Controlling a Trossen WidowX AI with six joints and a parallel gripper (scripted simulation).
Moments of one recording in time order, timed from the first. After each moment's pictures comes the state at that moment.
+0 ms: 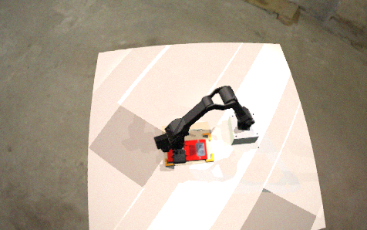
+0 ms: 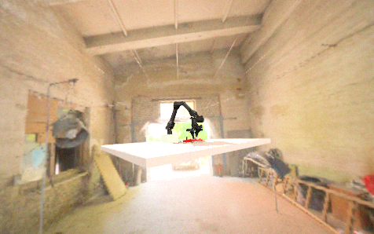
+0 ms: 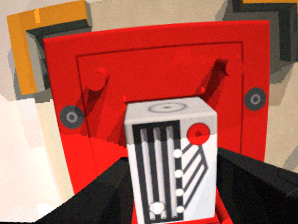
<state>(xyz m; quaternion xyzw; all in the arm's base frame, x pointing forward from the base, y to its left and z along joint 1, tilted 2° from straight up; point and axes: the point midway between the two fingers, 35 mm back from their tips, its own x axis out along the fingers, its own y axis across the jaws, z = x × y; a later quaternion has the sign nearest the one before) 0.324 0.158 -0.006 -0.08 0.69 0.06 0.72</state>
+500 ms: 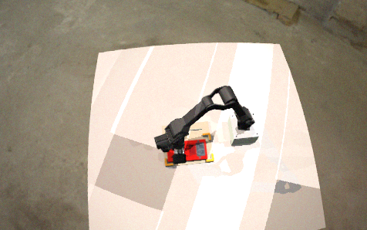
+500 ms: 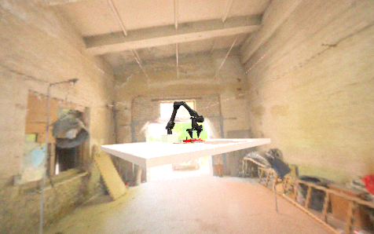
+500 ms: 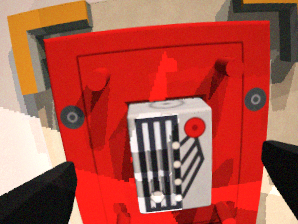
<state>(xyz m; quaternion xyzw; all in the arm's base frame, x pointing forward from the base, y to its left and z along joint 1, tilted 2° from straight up) 0.324 0.159 -0.006 -0.08 0.69 0.06 0.72</state>
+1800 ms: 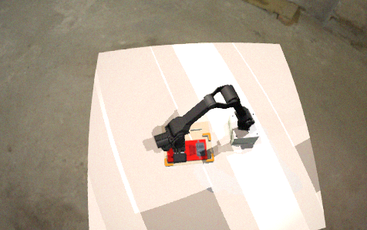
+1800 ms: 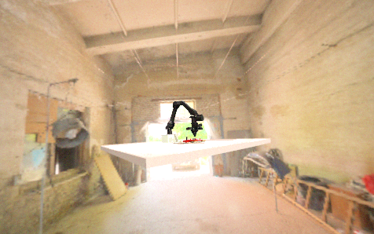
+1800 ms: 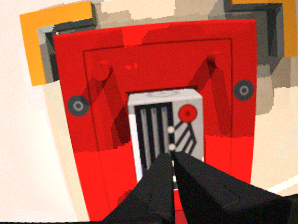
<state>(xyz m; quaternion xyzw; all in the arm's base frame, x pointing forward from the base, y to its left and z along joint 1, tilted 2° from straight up) 0.321 0.158 0.007 -0.08 0.69 0.07 0.72</state>
